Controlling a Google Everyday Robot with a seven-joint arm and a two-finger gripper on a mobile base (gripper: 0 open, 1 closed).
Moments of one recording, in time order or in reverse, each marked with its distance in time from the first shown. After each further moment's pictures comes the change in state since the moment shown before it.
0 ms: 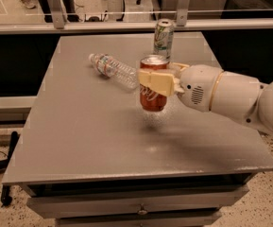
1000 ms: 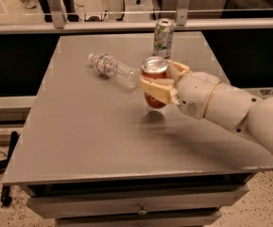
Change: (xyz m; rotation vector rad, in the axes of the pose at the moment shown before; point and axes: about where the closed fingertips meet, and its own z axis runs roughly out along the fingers) arm -0.013 0.019 0.006 -0.046 0.091 -0.347
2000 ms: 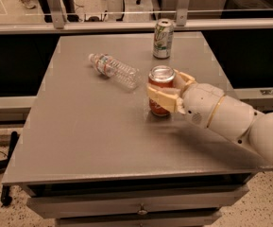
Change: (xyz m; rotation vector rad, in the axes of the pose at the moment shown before) arm -0.024 0.008 -0.015 -0.024 0.039 0.046
